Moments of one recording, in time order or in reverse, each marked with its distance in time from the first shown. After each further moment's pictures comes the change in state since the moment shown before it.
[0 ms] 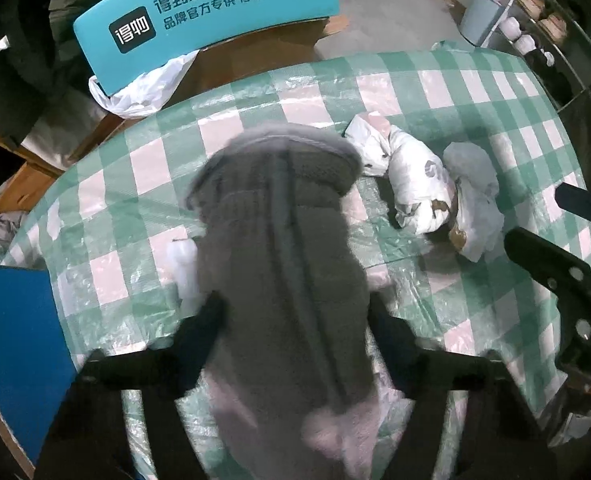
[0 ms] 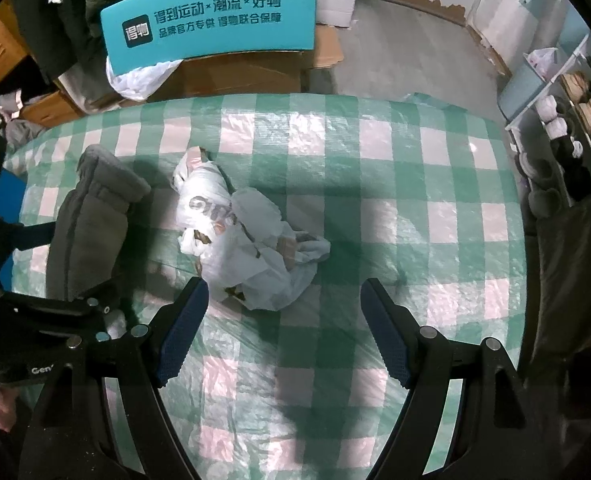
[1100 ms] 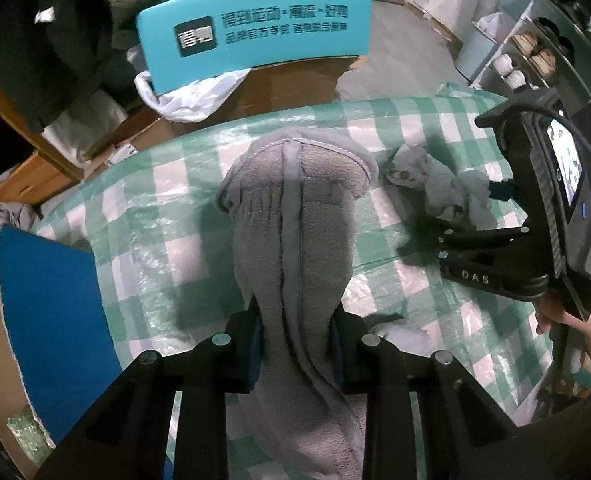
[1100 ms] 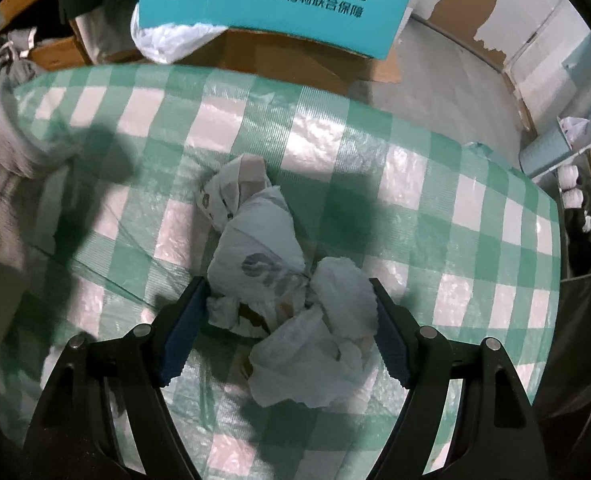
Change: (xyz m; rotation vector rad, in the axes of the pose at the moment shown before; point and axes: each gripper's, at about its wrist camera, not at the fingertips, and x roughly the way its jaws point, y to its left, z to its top) left arm -0.042 0.072 -0.029 -0.050 -0.099 -0.065; right arm 0.068 0.056 0.028 -0.203 0.022 -0.070
